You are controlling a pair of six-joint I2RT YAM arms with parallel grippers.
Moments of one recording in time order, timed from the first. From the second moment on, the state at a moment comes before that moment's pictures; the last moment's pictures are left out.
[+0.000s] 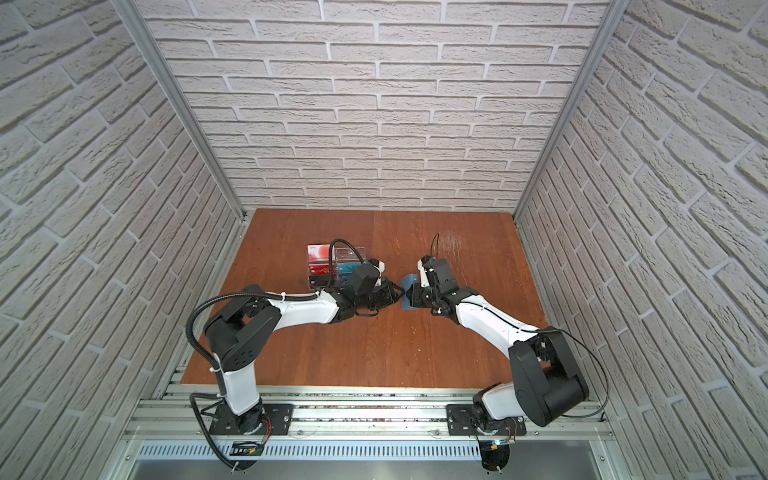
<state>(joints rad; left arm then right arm) -0.83 1.87 1.05 0.23 0.17 -1.01 0.37 1.41 0.80 -0.26 -0.15 0.46</state>
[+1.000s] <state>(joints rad) -0.84 1.88 1.09 0.16 0.15 -0.94 0.37 1.44 0.80 -0.26 -0.15 0.46</state>
